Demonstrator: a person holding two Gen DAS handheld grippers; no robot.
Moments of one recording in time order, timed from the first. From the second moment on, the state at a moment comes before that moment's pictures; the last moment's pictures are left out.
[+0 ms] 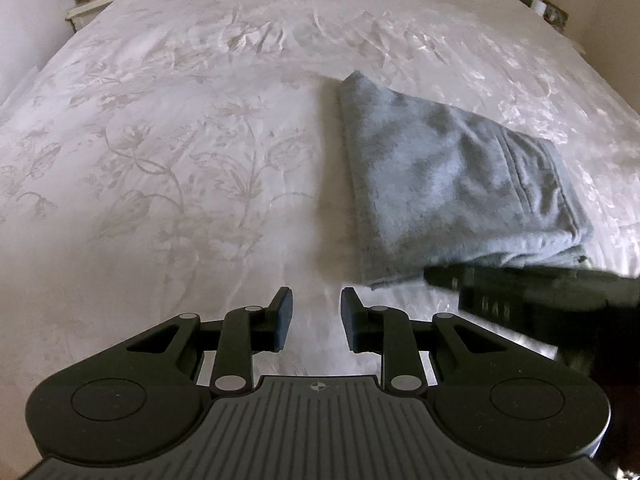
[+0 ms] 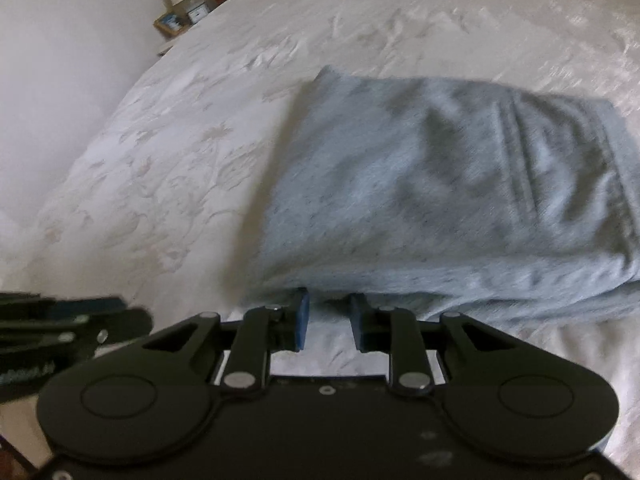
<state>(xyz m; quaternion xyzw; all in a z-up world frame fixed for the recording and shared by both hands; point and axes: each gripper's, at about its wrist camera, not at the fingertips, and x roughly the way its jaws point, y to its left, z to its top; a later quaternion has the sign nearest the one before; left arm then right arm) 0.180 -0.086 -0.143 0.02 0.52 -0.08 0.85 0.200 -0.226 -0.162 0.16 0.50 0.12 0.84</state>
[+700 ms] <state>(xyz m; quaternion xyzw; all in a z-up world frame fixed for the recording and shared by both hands) 0.201 -0.144 -0.148 0.04 0.51 -0.13 0.85 0.176 -0.280 -0.146 0.14 0.47 0.07 0.87</state>
